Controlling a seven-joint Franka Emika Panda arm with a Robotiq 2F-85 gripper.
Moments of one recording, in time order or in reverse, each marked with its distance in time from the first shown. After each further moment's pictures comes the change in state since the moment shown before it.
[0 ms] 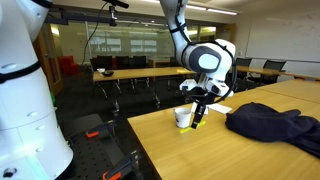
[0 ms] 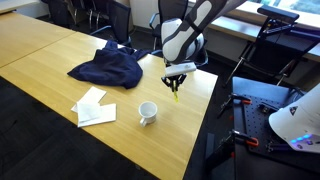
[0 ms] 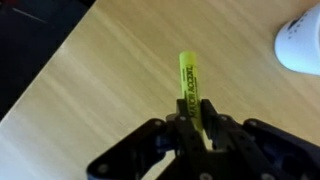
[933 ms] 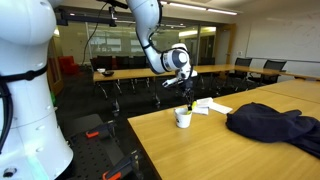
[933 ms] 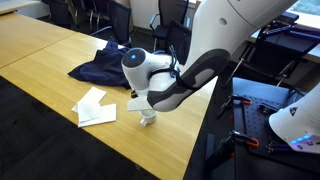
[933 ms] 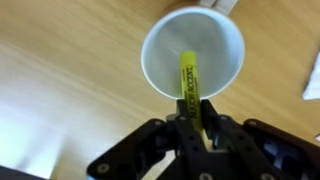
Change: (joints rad) arm 0.593 0.155 -0.279 0.178 -0.358 0.176 0.873
